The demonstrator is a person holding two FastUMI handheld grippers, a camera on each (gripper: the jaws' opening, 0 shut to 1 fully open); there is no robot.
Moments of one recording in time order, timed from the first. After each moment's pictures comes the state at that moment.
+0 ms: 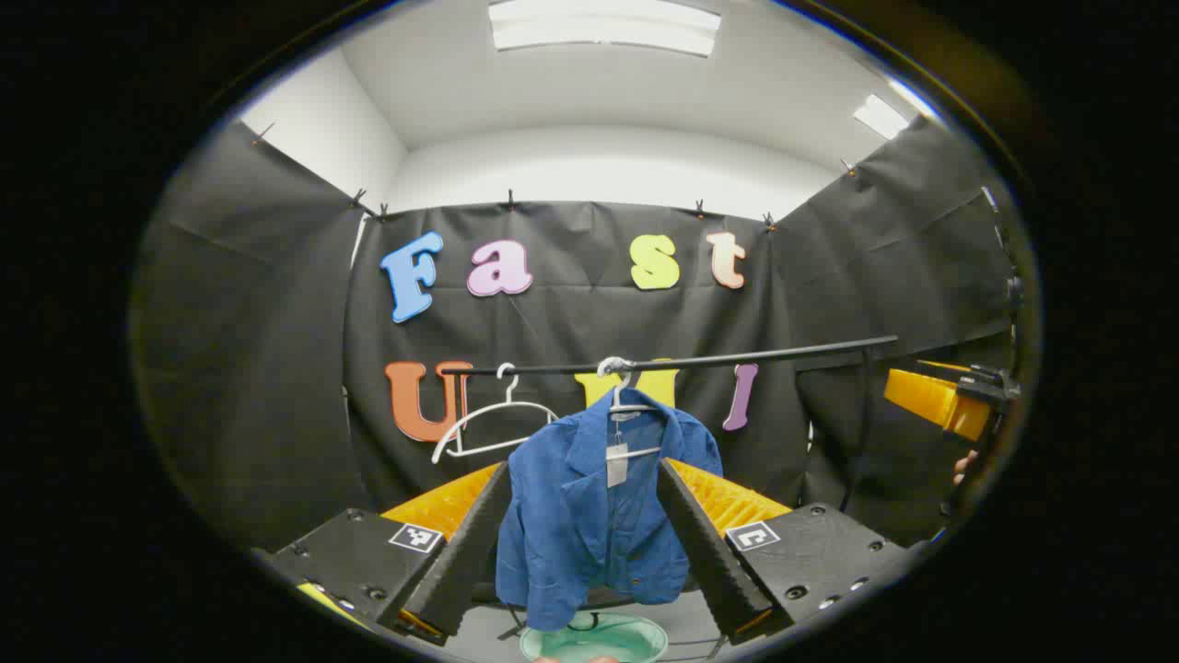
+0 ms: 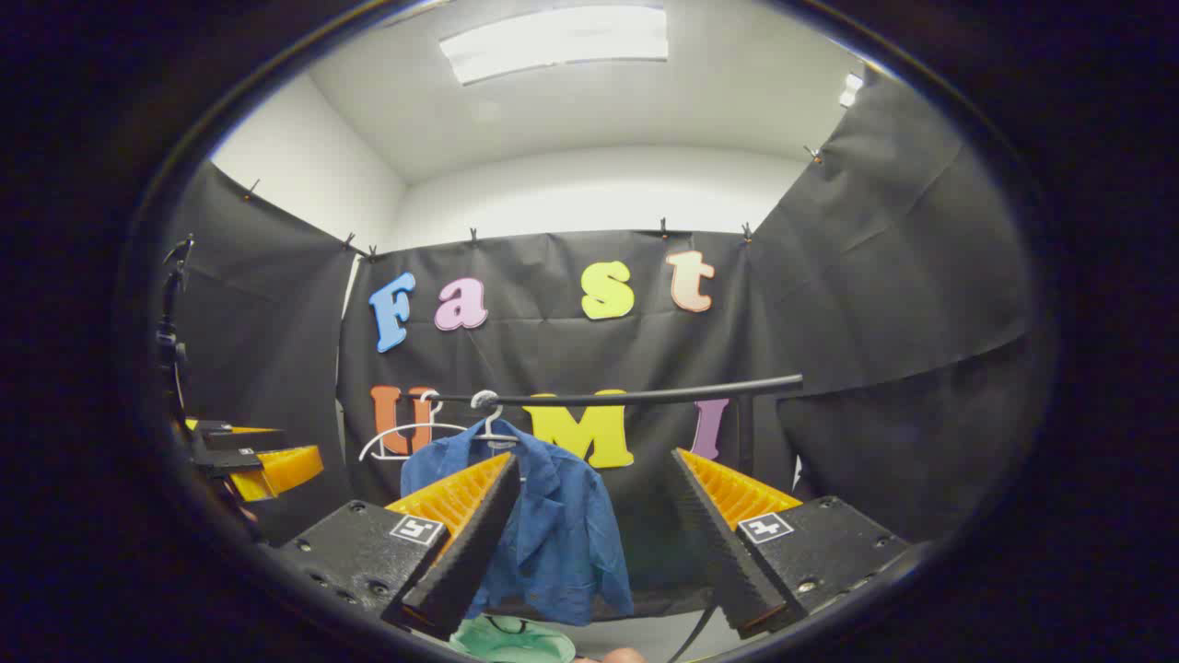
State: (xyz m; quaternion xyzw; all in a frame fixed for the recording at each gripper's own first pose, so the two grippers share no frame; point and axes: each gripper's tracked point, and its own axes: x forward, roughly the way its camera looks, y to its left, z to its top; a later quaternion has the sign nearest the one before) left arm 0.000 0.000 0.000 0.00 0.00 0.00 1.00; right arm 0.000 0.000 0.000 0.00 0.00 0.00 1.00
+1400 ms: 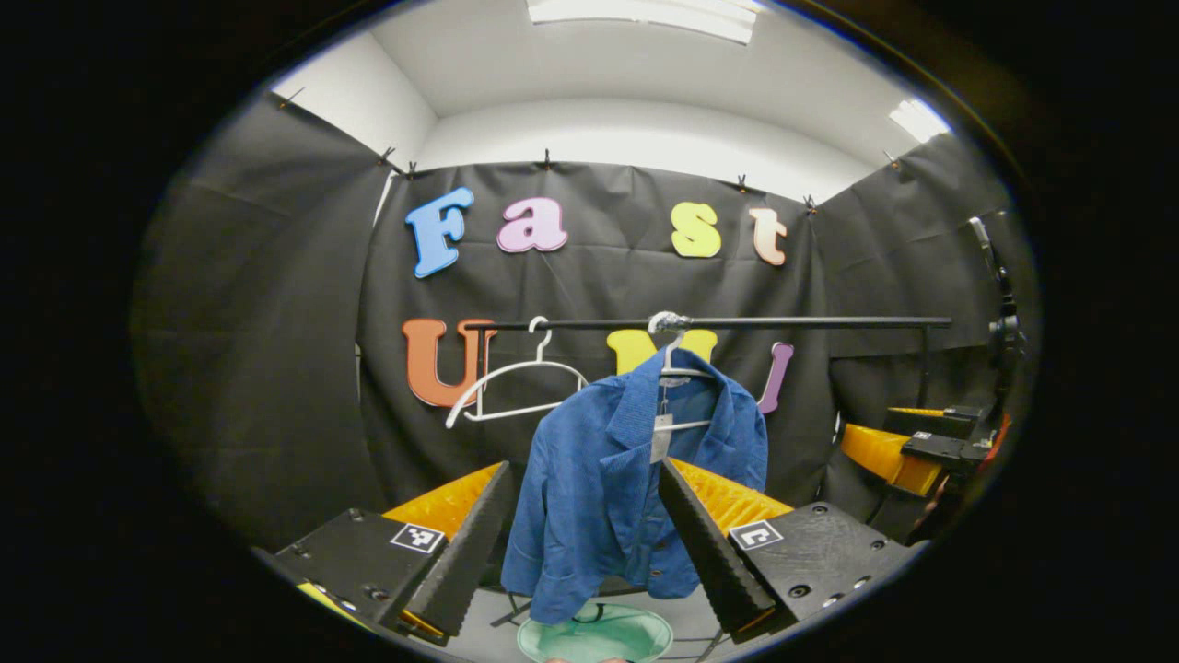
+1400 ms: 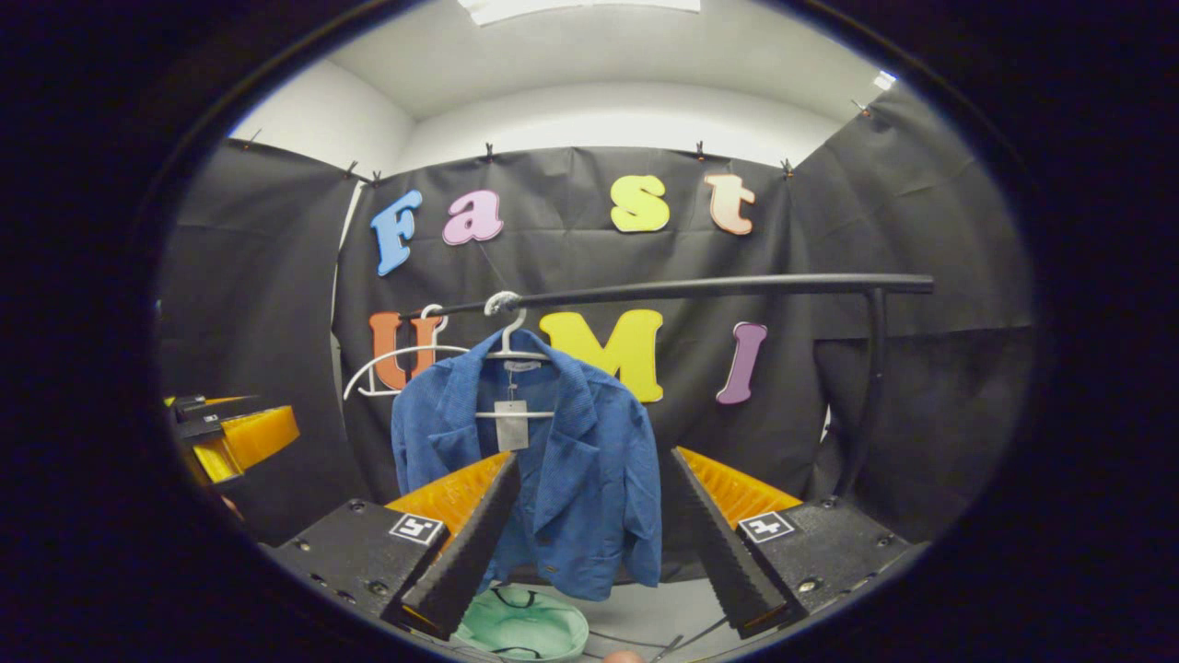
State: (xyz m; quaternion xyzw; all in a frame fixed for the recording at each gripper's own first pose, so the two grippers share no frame) left arm 0.060 0.054 -0.063 -0.04 0.03 0.02 1.00; right arm 0.102 0.058 -0.112 -0.02 0.12 0.00 0.99
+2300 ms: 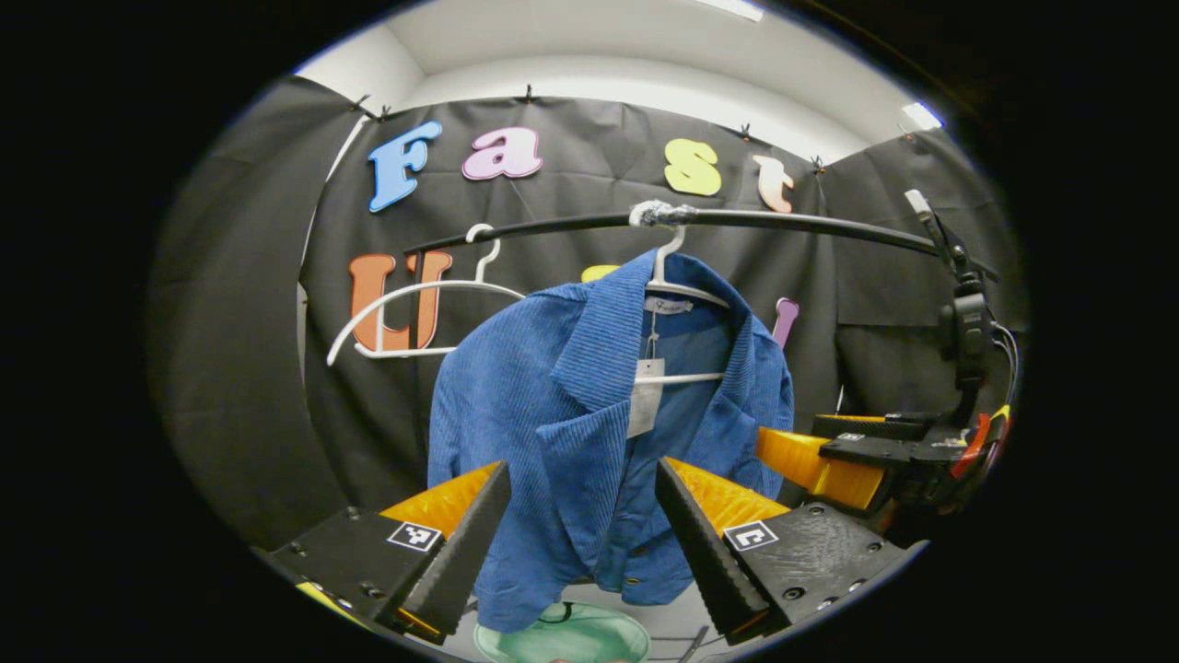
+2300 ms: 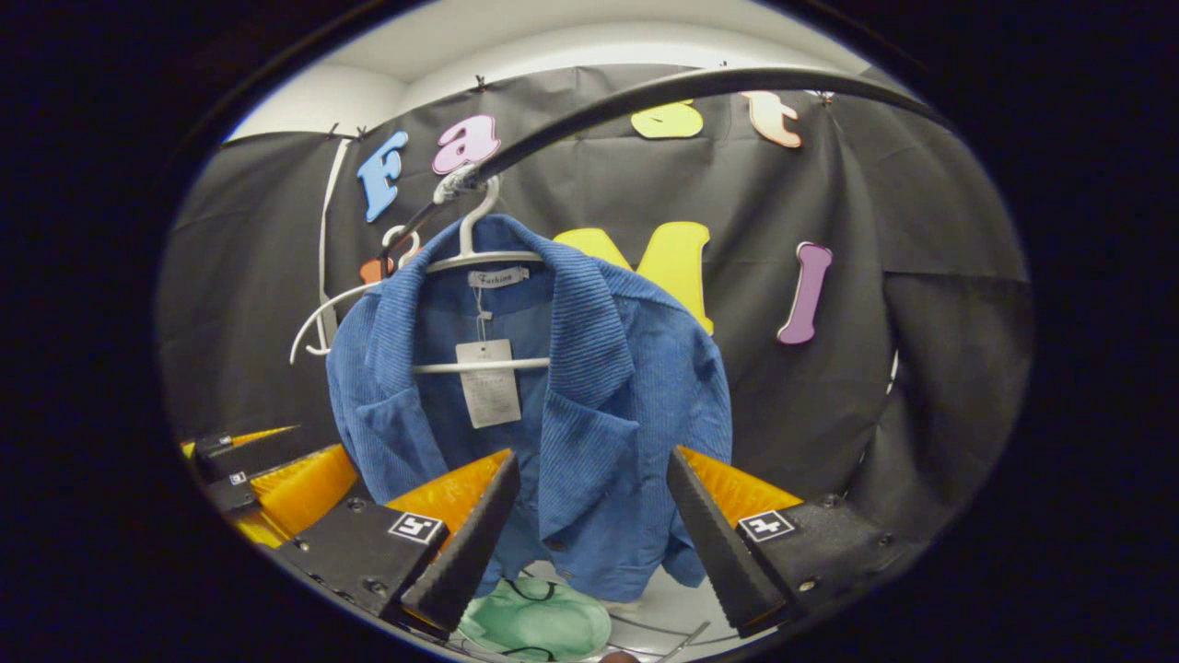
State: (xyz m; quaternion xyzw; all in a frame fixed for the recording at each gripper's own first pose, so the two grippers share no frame) left arm 0.205 0.009 -0.150 -0.05 0.10 0.01 0.99; right arm 0.265 0.065 -0.207 0.02 0.23 0.06 0.97
